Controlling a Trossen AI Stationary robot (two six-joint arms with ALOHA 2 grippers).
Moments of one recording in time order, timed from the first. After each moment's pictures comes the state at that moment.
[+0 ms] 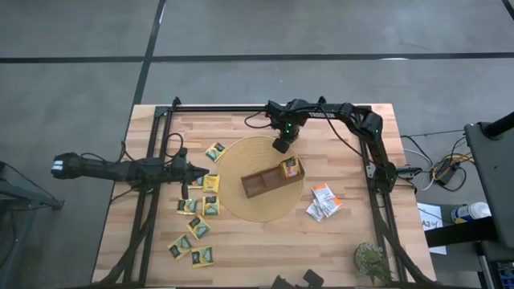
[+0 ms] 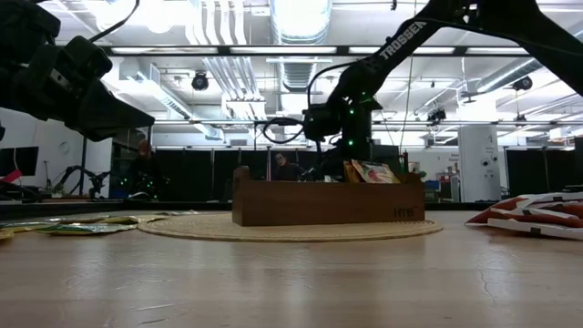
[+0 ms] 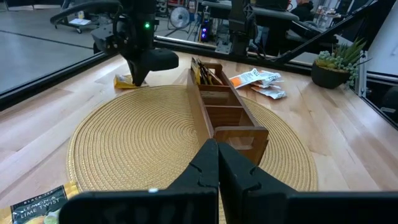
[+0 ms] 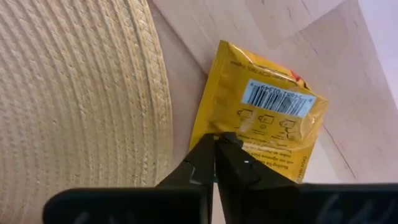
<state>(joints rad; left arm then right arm) -0.08 0.30 0.01 0.05 -0.23 -0.18 -0.53 2.17 1.56 -0.93 0.05 0.10</state>
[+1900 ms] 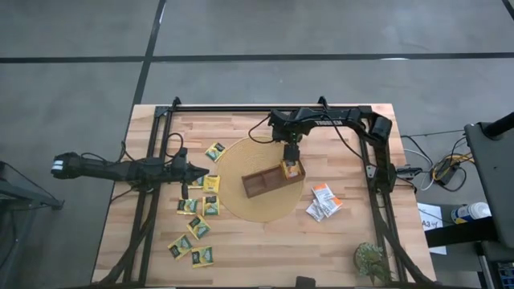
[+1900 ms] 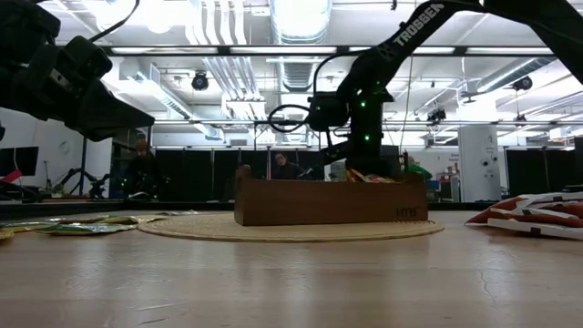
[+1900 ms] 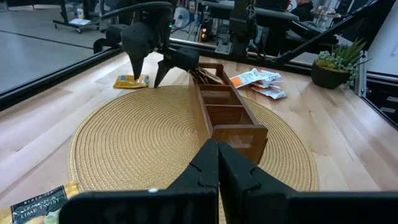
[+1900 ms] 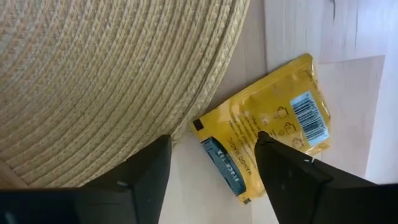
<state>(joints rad) -0.08 0.30 0.01 0.05 -0.23 -0.18 -0.45 2.03 1.39 -0.79 0.13 -0.32</state>
